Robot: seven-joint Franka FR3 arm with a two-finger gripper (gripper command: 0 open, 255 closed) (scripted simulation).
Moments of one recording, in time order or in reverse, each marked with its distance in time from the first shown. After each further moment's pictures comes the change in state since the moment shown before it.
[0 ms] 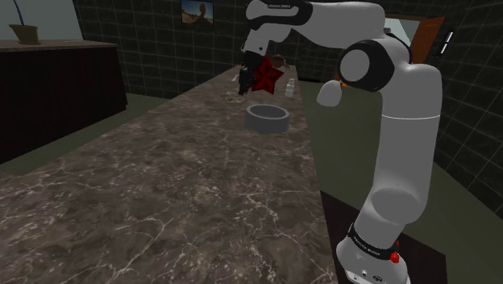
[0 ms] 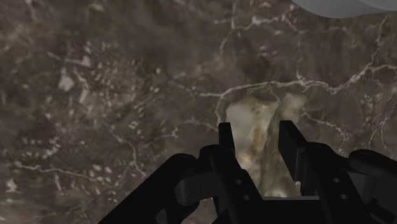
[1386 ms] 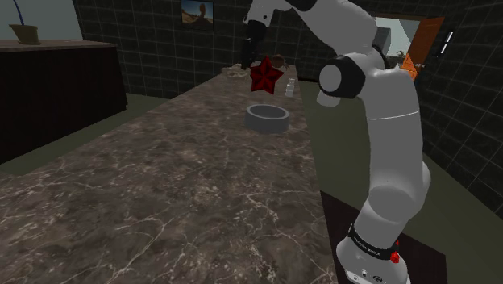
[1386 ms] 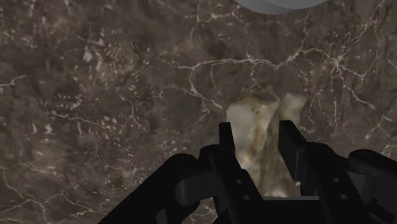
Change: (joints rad) arm -0.090 0.186 0.011 0.568 0.072 -0.372 0.103
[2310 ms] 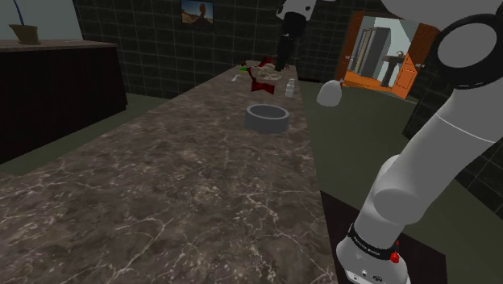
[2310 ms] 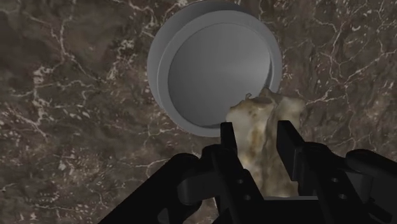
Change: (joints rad) arm 0.121 -0.699 0.010 -0.844 -0.184 0.173 0.004
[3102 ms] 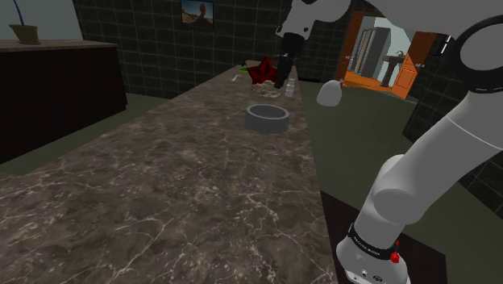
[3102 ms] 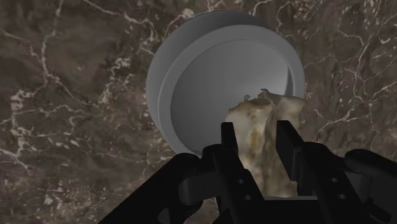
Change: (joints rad) arm -0.005 -0.088 0.017 -0.235 -0.021 0.147 -0.024
